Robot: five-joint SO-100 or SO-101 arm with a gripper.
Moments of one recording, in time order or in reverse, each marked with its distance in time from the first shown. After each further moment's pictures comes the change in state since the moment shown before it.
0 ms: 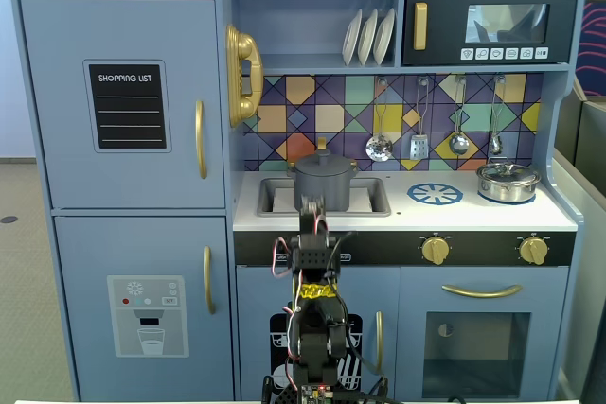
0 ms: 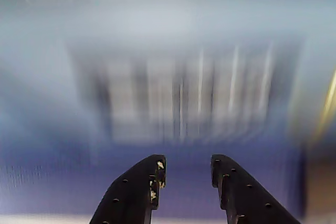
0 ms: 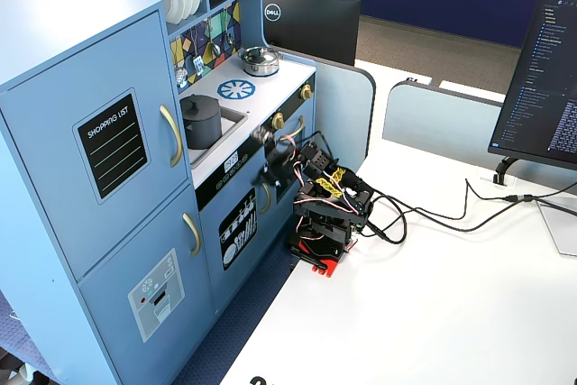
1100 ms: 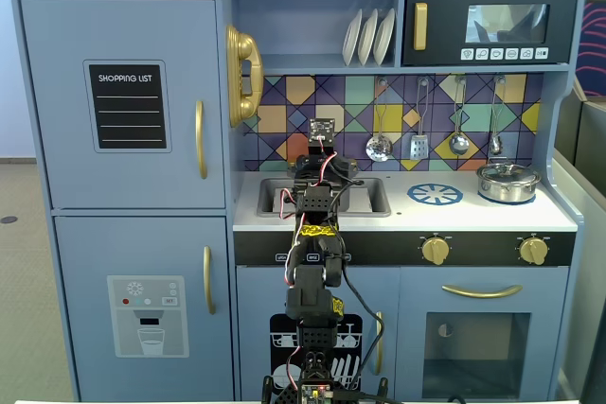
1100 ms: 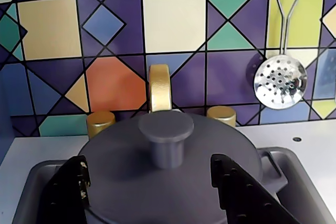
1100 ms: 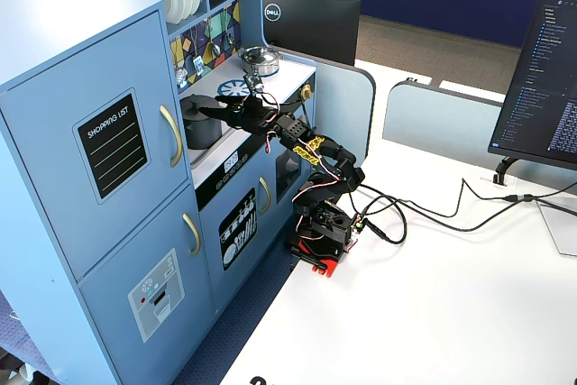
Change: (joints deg) arm 4.9 -35.9 -25.1 -51.9 1.5
